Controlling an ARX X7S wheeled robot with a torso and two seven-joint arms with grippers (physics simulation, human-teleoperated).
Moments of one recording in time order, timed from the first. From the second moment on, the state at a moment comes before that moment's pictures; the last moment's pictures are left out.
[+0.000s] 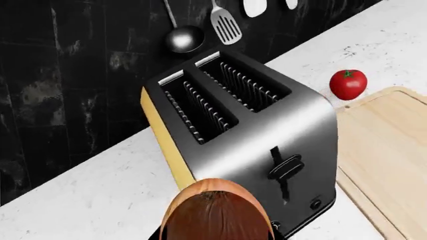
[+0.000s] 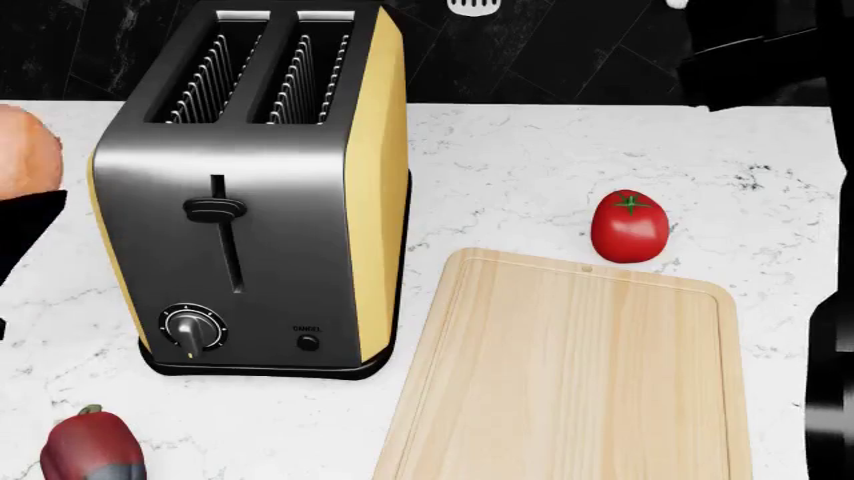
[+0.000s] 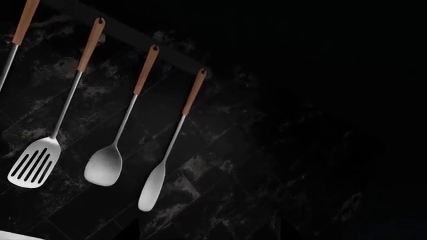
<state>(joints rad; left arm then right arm) -1.56 -0.86 0.54 0.24 -2.05 -1.43 -0.85 1.13 0.49 -0.20 -0.33 -0.03 1.15 -0.12</state>
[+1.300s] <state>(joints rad) -1.46 -0.29 0.73 0.26 -1.85 -1.33 -0.61 1.11 0.50 -0.19 -0.33 -0.02 1.15 -0.12</state>
